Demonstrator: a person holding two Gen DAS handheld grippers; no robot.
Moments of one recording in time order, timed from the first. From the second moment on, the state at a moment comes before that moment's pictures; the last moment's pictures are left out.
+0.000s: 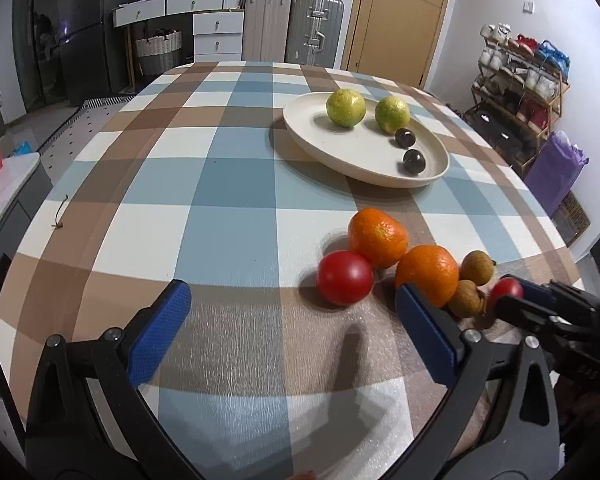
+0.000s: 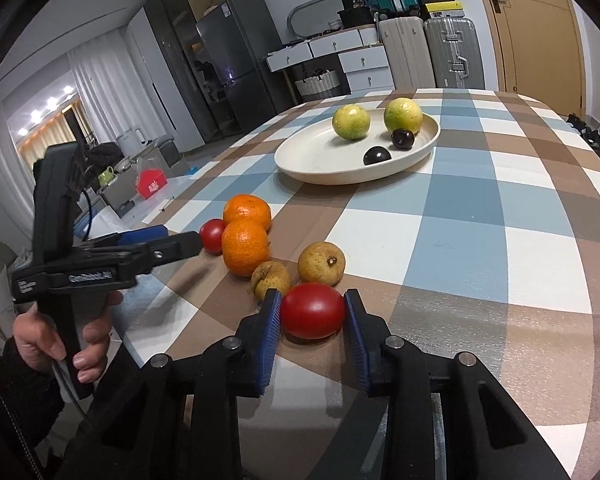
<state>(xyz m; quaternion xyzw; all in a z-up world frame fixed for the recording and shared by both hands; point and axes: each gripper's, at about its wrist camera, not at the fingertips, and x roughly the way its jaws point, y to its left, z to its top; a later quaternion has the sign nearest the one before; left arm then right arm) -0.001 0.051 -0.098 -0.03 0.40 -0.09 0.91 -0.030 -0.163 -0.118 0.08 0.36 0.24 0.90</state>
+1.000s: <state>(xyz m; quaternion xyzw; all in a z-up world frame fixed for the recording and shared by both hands) 0.012 0.027 -0.105 0.02 0.43 -0.16 0.89 -0.032 -0.195 -0.103 0.12 0.33 0.24 0.91</state>
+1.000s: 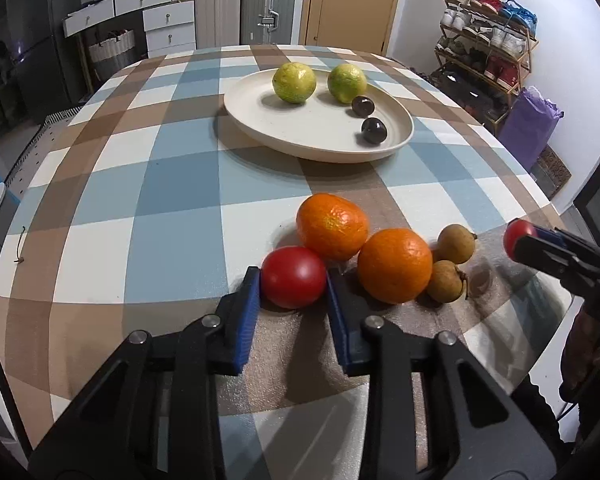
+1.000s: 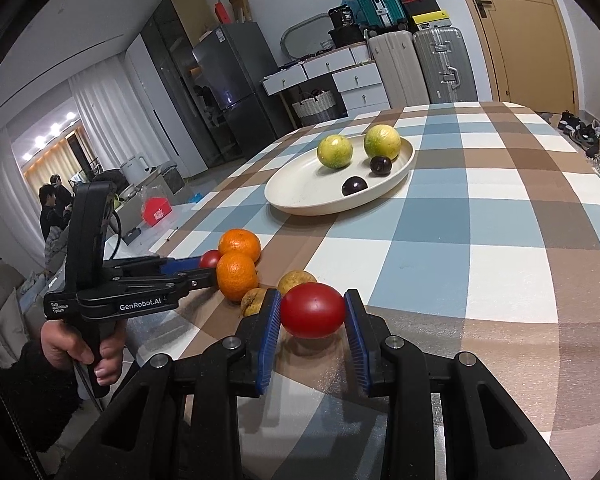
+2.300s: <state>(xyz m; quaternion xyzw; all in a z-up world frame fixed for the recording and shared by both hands) 0.095 0.035 -0.023 -0.03 0.38 -0.16 0.91 0.054 -0.177 -0.043 0.12 0.30 0.27 0.91</state>
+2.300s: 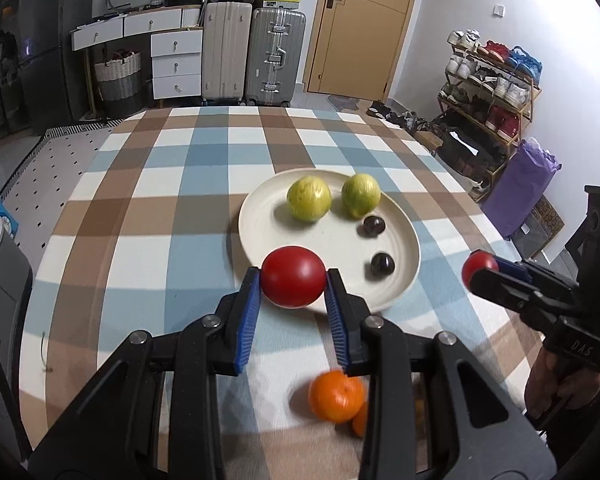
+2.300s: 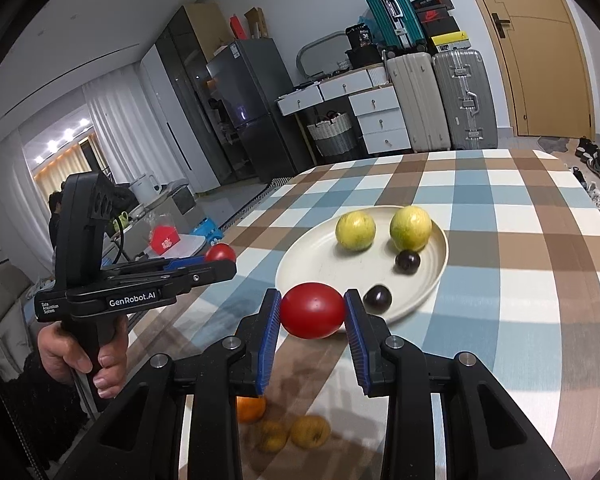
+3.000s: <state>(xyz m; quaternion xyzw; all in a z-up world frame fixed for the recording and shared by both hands) 0.194 0.008 -0.054 -0.01 0.42 -0.16 0.89 0.161 -0.168 -0.056 0.11 0.34 0.25 0.90</state>
